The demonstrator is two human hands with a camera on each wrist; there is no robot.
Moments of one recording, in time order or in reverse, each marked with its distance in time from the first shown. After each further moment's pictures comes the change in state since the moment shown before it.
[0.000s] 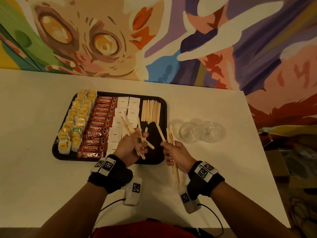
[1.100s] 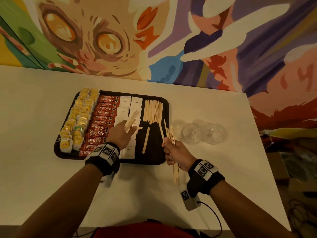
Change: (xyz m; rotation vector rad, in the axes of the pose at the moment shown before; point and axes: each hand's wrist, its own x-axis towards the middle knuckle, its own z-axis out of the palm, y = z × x) left_hand 0.050 0.035 -0.053 1.537 0.374 0.375; right_hand 0.006 -0.005 0.003 -0.120 -0.048 -0.015
